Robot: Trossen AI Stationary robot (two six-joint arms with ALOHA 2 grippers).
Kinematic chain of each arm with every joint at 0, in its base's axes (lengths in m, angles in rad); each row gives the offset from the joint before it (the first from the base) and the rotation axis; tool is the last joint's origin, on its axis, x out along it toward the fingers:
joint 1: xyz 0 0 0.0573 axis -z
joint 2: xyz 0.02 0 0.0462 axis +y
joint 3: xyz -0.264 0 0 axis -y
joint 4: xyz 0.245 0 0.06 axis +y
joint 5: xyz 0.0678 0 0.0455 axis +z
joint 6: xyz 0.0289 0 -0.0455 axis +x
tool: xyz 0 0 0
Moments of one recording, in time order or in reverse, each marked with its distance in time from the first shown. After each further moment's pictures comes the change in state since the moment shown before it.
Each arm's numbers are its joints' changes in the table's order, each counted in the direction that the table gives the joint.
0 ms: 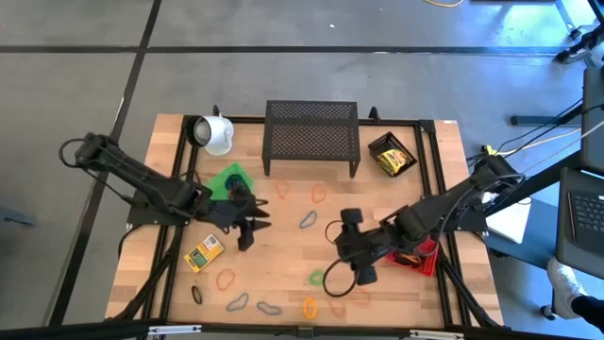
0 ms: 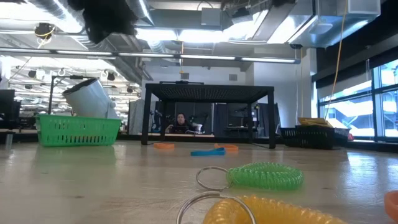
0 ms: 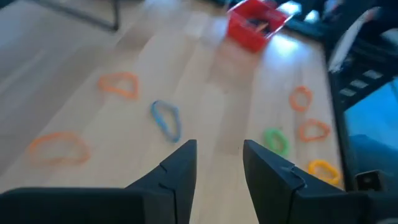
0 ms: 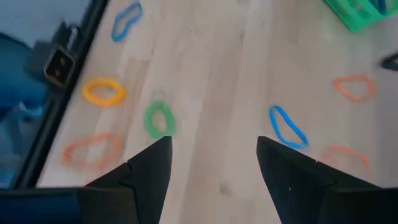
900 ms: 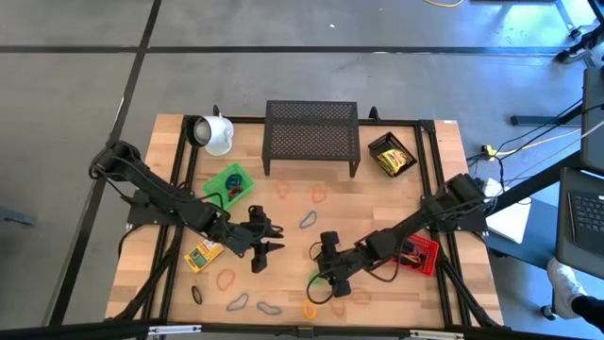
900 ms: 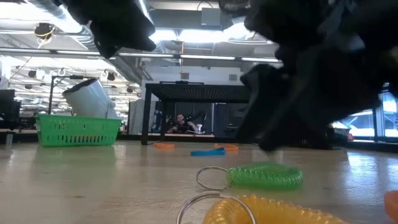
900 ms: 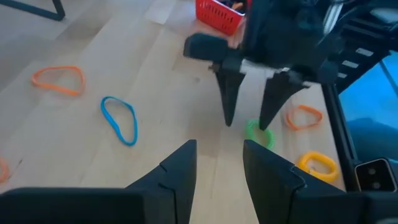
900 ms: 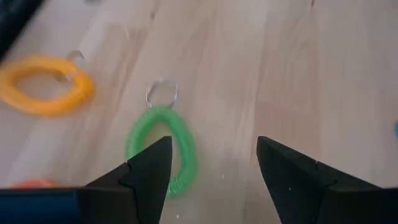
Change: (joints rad) left arm 0.082 0.269 0.000 -0.268 0.025 0.025; right arm 0.004 0.340 -0.339 -0.792 0.008 -0.030
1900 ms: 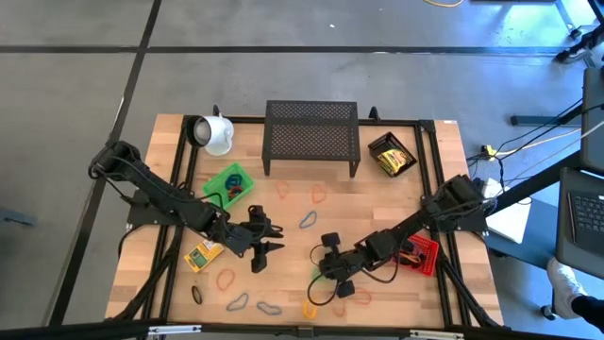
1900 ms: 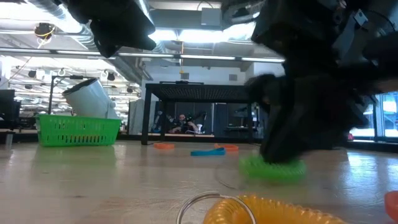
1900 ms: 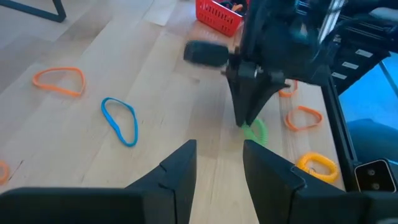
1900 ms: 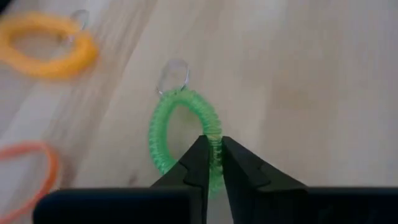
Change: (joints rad) left arm 0.003 -0.003 0.000 0.000 0.004 0.000; right arm 0.001 -0.004 -0.007 0.036 0.019 -0.055
